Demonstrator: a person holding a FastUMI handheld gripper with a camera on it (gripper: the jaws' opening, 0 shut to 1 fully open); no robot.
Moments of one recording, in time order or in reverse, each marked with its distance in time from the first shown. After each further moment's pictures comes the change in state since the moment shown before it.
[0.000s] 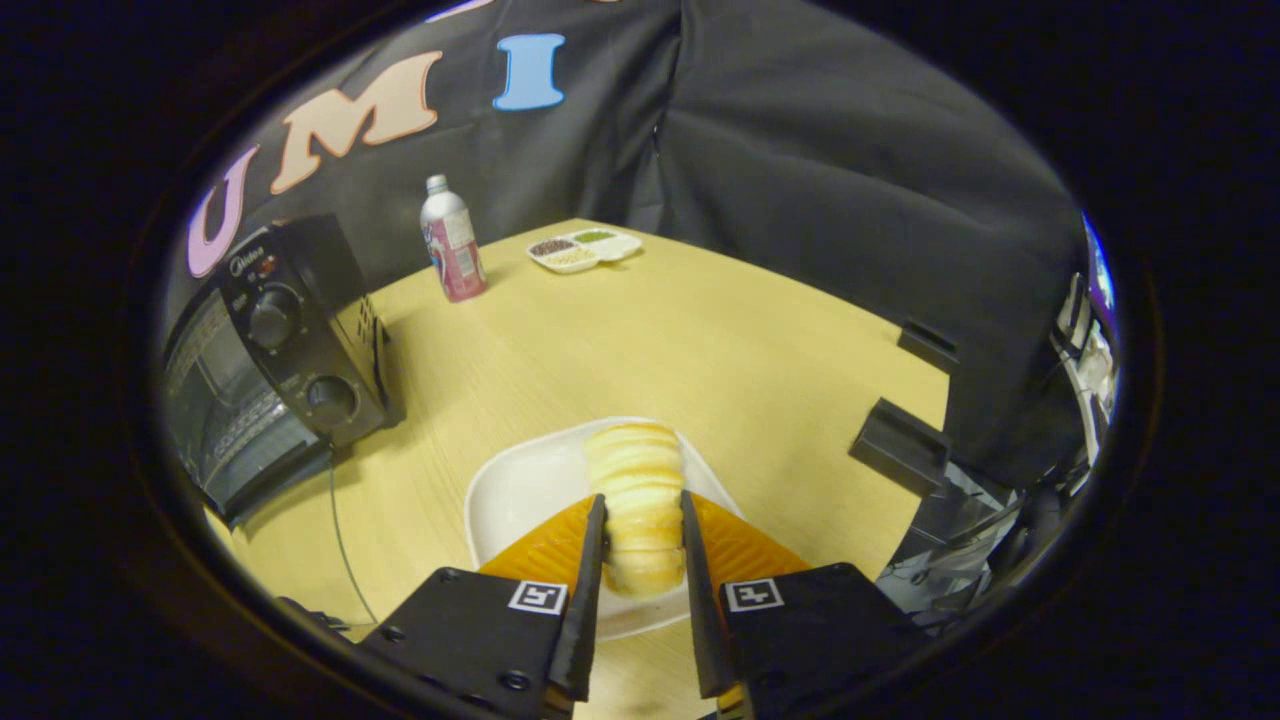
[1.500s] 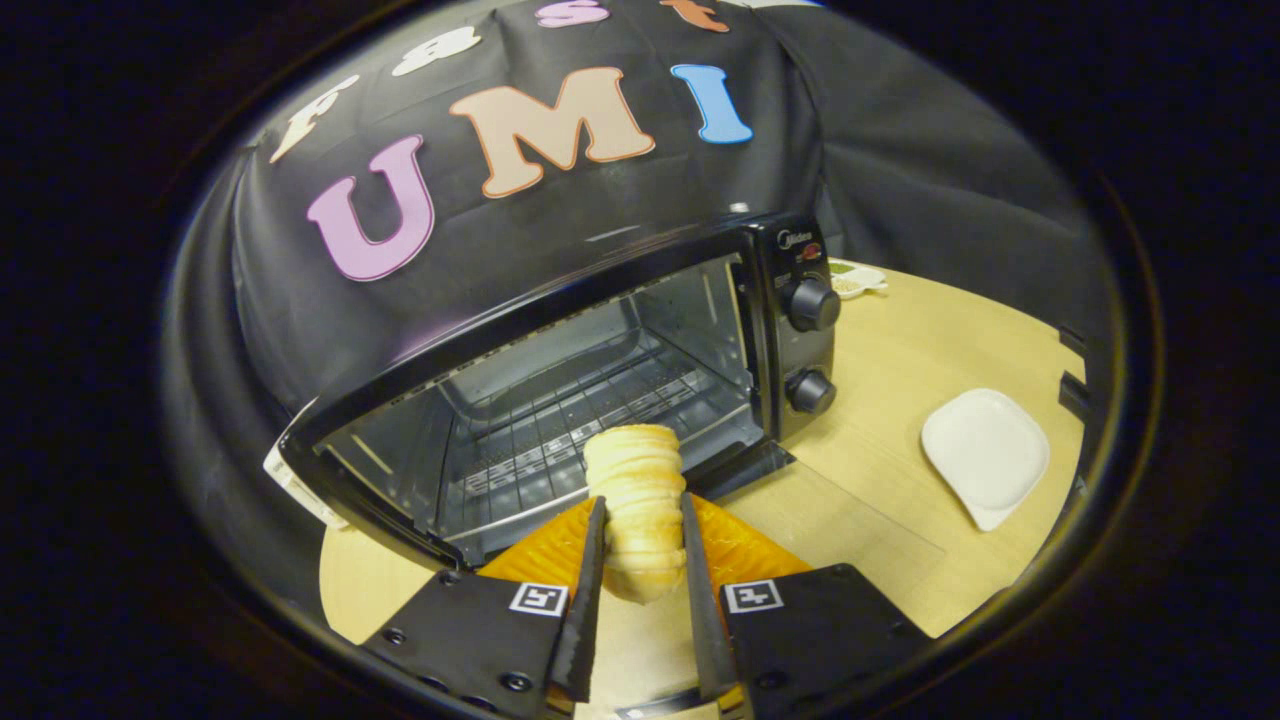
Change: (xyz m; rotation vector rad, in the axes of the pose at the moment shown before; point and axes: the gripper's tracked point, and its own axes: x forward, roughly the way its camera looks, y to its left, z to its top) arm -0.101 0.306 -0.036 0.026 -0.050 0.404
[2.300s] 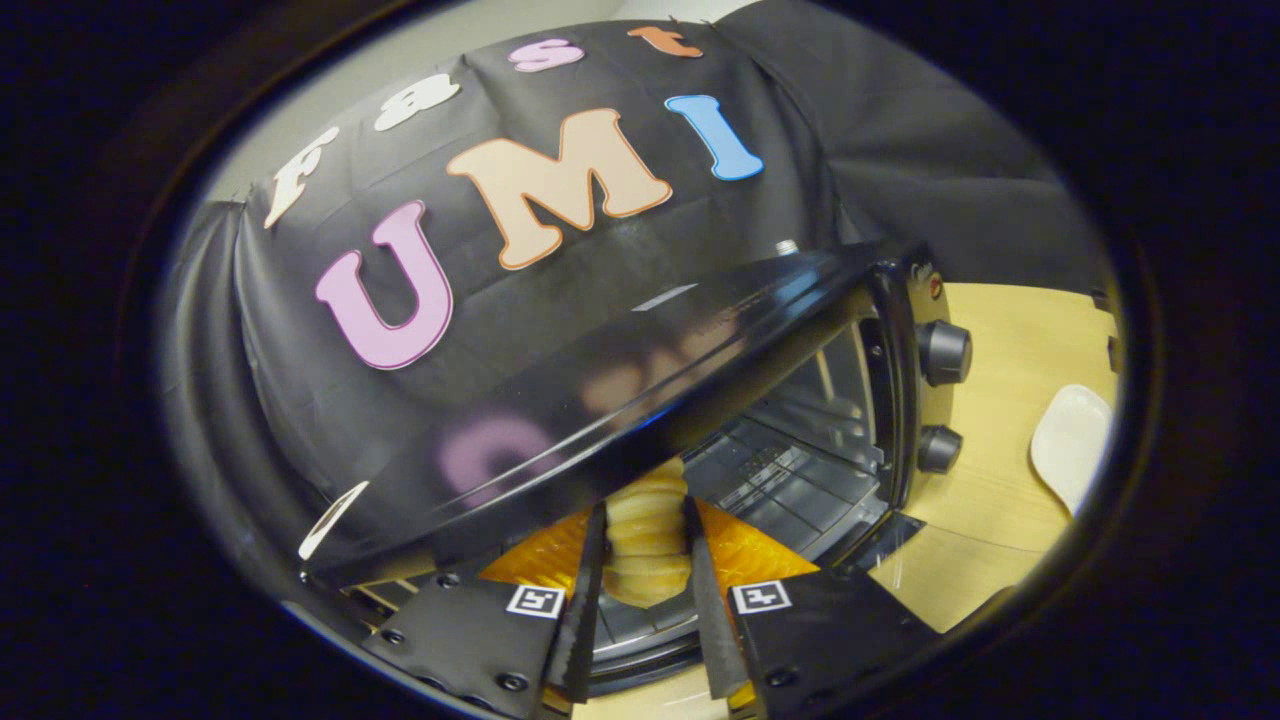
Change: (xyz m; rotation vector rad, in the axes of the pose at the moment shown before) arm 0.060 0.054 0.060 0.132 -0.199 0.128
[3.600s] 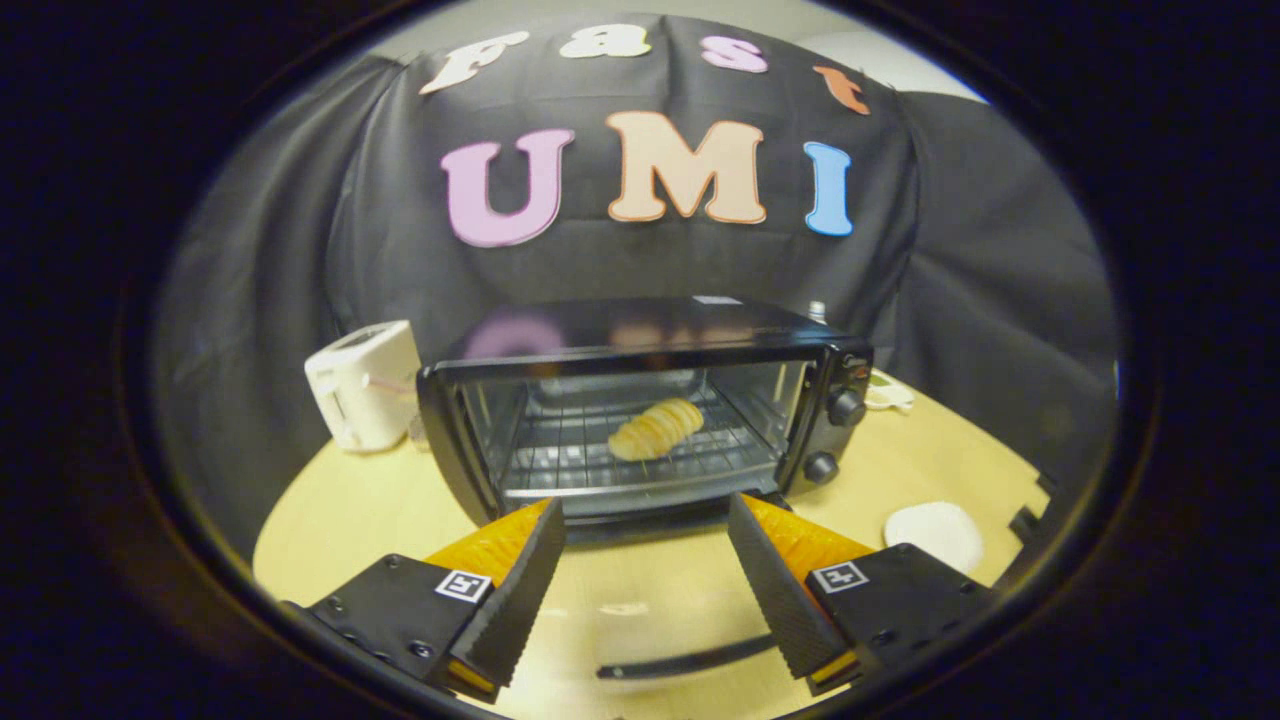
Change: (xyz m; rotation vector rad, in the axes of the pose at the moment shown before) arm -0.169 -0.017 -0.030 -0.549 0.121 0.000
